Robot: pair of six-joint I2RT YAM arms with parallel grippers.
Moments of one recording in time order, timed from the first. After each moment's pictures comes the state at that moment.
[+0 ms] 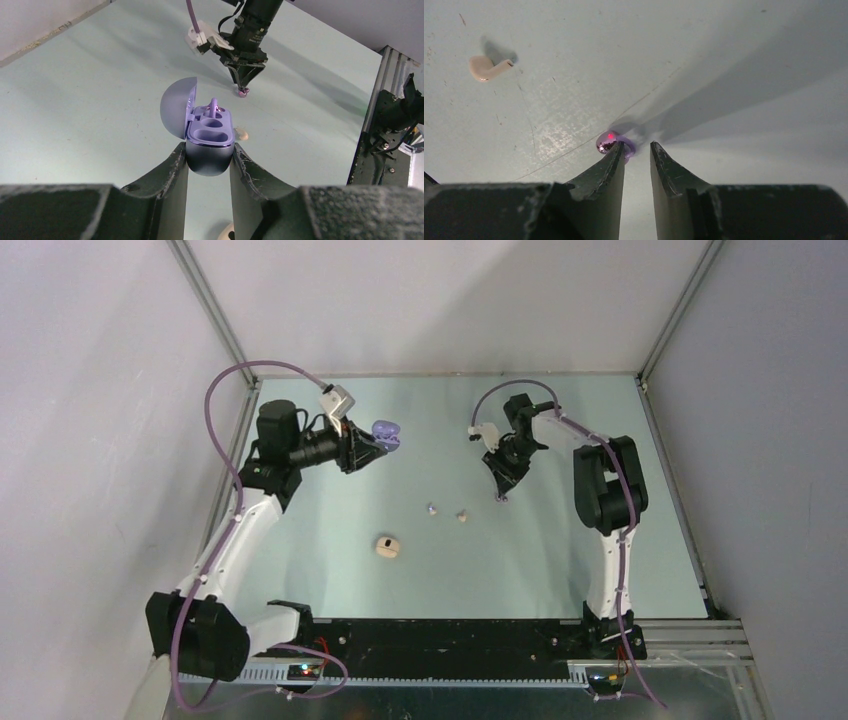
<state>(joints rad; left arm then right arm) -0.16 1.17 1.00 -0.17 0.86 0.08 0.30 2.11 1.61 -0.92 -0.41 -0.63</state>
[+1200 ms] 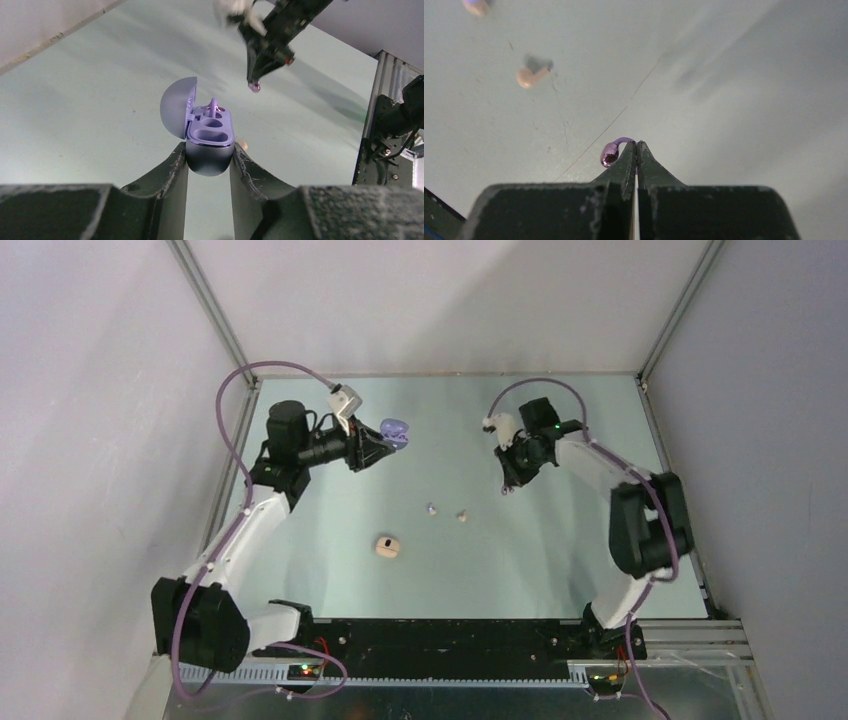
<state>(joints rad) -0.18 1.19 0.96 -0.05 0.86 0.04 0.33 1.81 1.29 -0.67 -0.35 -0.43</state>
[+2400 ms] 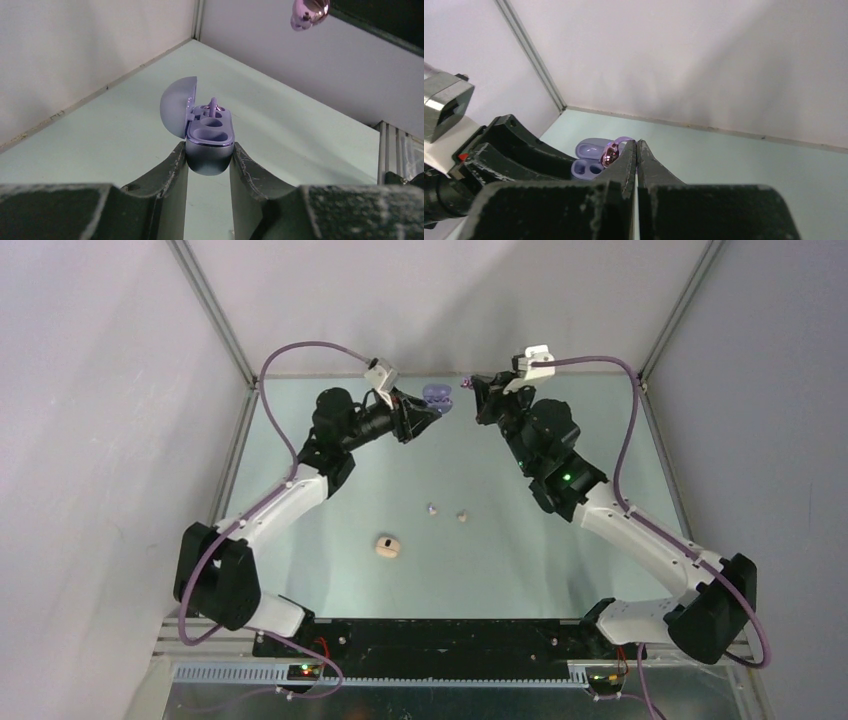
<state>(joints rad) -0.44 1.44 1.08 0.40 0.59 -0.19 0.71 1.27 1.19 0.26 0.32 0.15</state>
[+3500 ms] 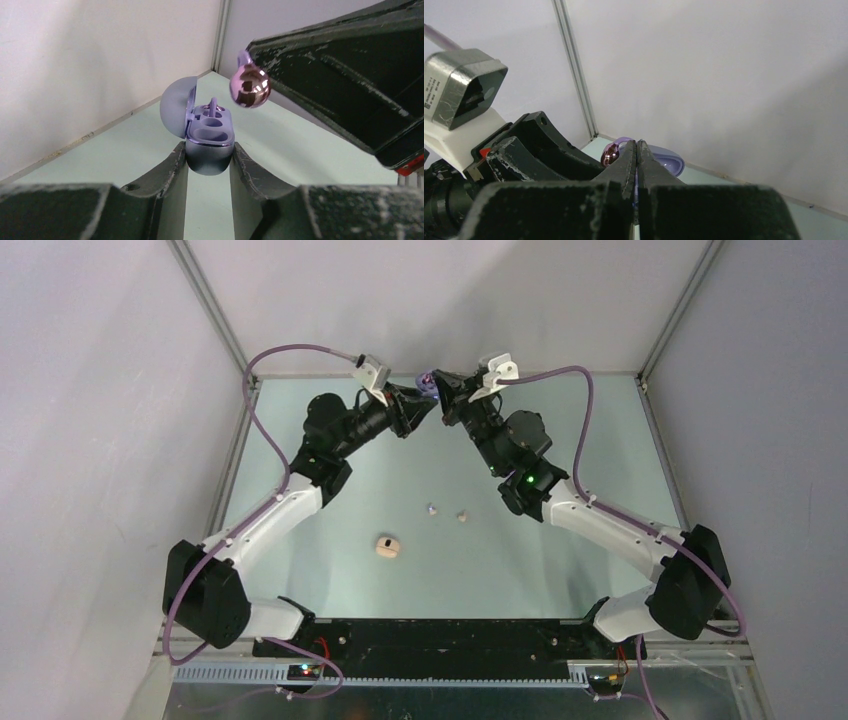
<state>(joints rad) -0.48 1.34 1.05 0.45 0.42 -0.20 0.82 1.42 1.19 0.63 0.26 0.02</state>
